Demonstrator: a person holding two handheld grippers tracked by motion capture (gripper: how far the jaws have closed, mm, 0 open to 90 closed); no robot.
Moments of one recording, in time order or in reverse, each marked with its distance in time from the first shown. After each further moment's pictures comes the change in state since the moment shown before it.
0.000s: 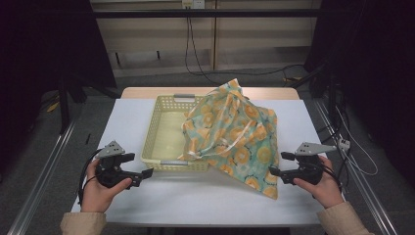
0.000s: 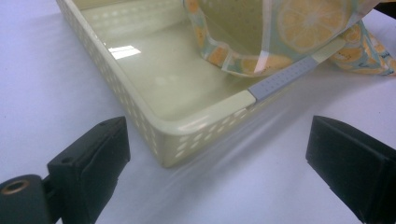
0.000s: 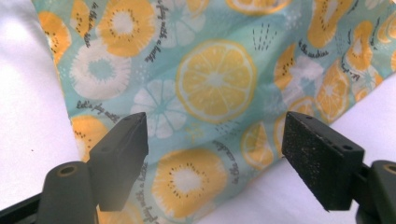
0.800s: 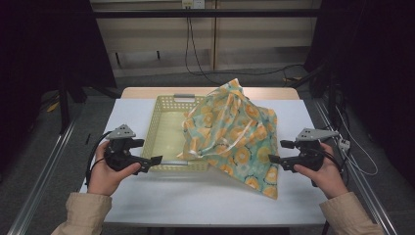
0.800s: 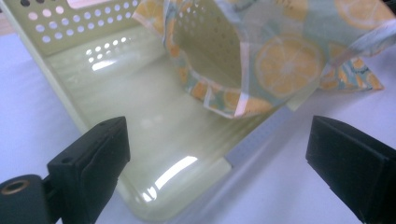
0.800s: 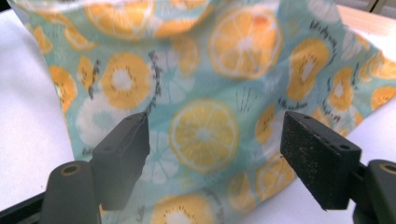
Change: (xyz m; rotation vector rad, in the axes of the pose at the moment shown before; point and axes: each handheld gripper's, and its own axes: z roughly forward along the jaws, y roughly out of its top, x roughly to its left) left arm -0.009 0.048 0.007 0.014 -0.039 0.056; right arm -0.009 0.035 -0.005 -0.021 0.012 0.008
